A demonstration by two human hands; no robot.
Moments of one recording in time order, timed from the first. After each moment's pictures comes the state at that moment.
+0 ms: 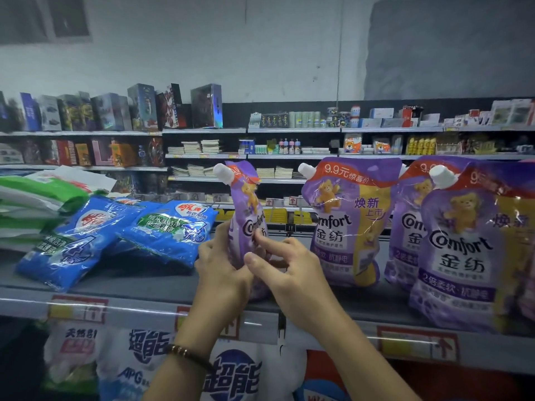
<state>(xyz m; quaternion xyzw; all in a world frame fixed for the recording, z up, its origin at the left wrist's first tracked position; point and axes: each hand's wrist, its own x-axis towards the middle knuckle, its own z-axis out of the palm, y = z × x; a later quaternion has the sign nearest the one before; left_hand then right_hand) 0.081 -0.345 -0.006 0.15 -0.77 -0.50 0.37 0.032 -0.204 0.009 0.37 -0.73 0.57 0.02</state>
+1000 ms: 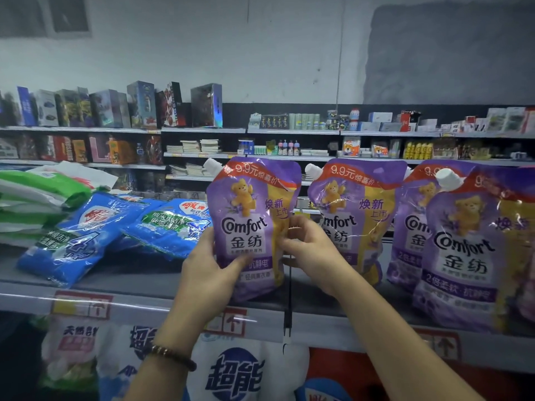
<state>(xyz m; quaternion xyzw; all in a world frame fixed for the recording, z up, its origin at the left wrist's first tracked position) 0.099 -0.369 0.000 0.15 -0.76 -0.52 0.37 -0.034 -0.218 0.023 0.30 -0.68 0.65 -0.13</state>
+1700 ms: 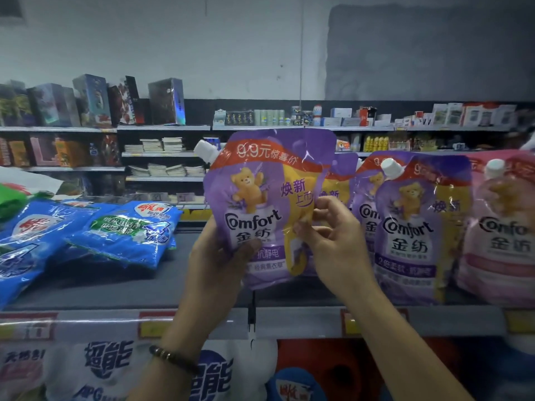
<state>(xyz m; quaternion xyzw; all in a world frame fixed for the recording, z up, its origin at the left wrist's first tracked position) 0.070 -0.307 0.006 -0.07 -0.67 -0.65 0.36 0.001 -0.132 0.034 0.30 -0.66 0.67 0.16</state>
